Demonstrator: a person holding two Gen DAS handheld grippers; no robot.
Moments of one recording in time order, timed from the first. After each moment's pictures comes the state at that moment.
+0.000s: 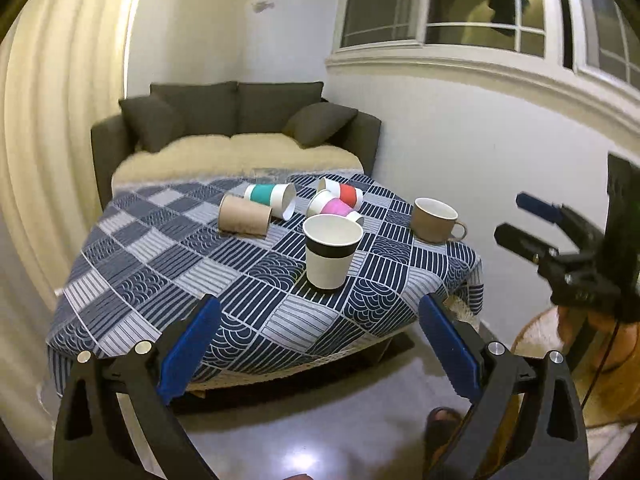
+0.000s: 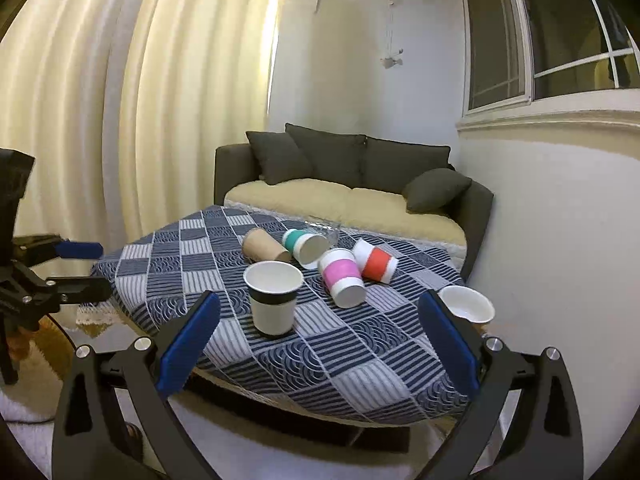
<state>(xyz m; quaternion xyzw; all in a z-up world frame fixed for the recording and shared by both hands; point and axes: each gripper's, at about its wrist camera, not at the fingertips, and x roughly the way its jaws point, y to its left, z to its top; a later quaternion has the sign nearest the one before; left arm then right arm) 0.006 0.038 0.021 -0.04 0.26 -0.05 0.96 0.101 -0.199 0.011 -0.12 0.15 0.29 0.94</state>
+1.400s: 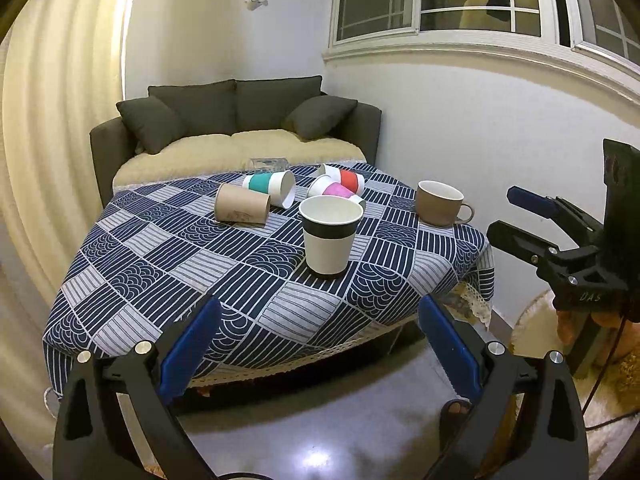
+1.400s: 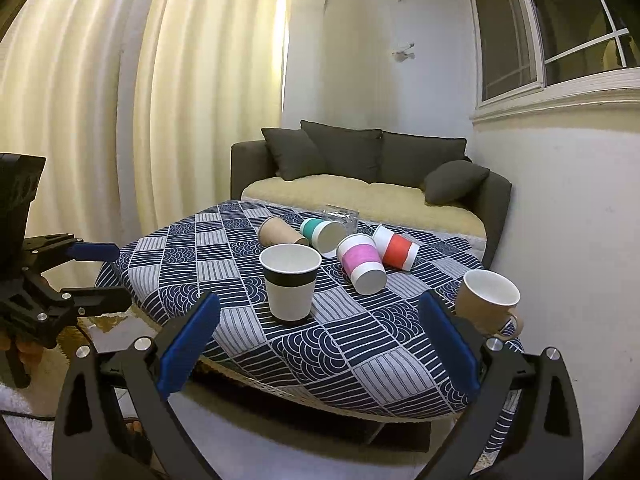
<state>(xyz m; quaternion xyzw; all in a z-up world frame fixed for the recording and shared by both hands) 0.012 0.028 -0.006 -0.03 0.27 -0.04 0.96 0.110 -0.193 -0.020 -0.10 0.16 0.33 0.93</state>
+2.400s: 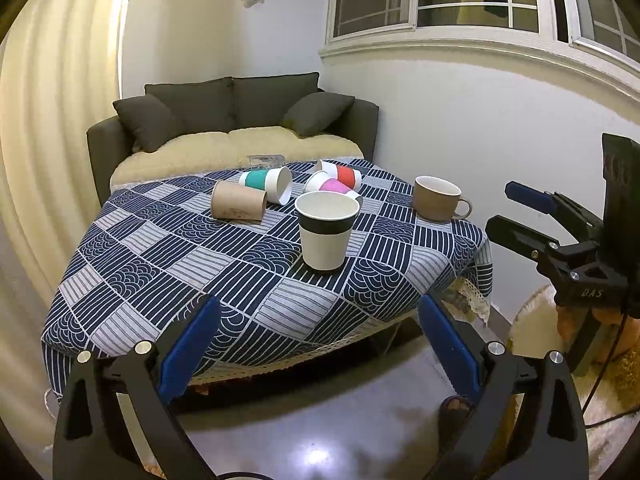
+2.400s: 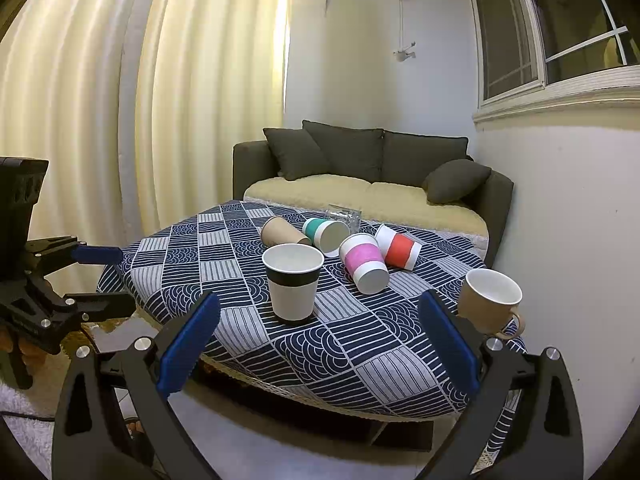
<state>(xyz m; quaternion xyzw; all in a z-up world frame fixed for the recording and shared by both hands) 0.012 0.026 -0.008 -0.02 0.28 -0.05 0.96 0.108 -0.194 -0.021 -0.10 0.16 0.33 0.93</state>
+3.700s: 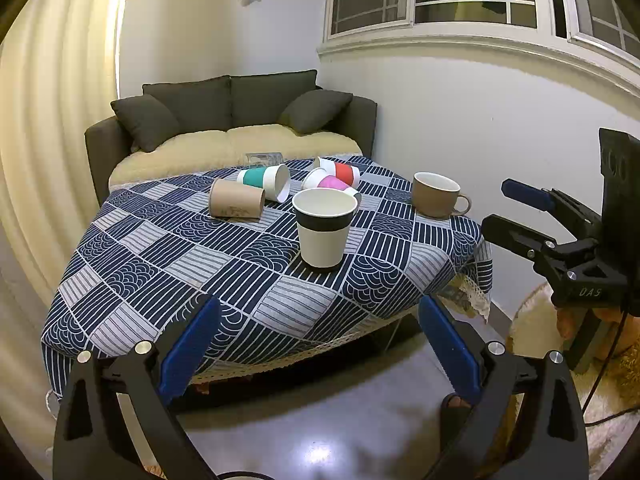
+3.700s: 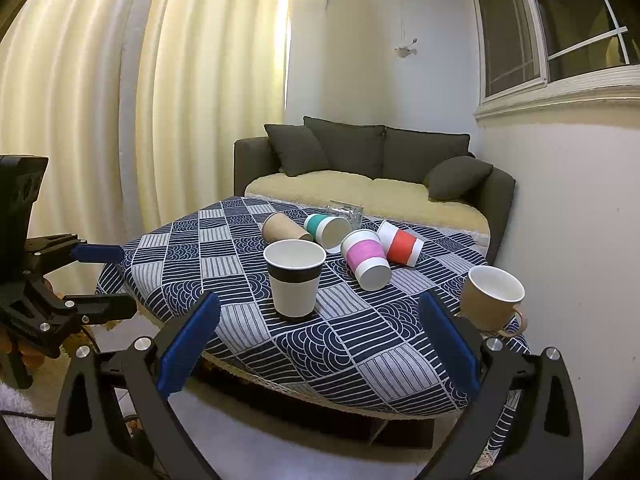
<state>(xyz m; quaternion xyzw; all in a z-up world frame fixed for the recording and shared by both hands) 0.014 0.024 -0.009 -0.02 0.28 -0.05 0.96 0.109 -0.191 -0.023 -0.10 0.16 0.33 0.93</state>
